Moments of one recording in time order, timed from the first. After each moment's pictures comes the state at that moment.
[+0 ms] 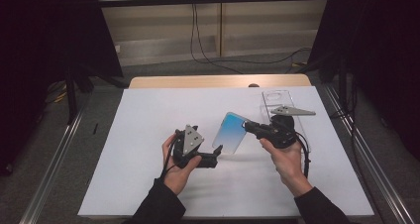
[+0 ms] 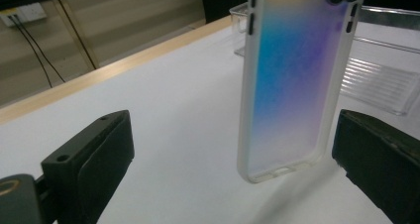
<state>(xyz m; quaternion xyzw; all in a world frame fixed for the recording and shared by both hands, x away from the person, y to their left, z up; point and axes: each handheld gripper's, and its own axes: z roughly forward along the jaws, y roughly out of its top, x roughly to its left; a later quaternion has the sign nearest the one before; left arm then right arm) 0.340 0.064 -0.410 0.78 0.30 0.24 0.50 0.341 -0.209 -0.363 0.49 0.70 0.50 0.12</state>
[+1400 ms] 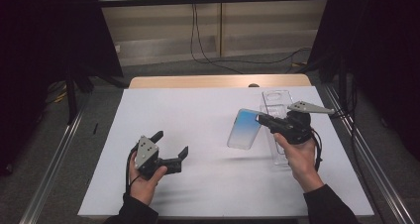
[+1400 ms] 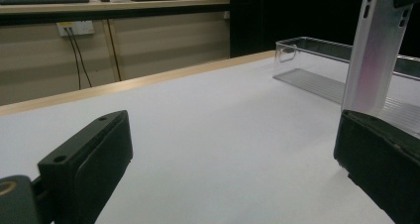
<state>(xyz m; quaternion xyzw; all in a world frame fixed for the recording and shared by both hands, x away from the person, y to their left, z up) 0.322 0.160 -0.422 0.71 0.35 0.25 0.56 0.339 -0.240 -0.350 0.49 0.69 0.51 0.17</state>
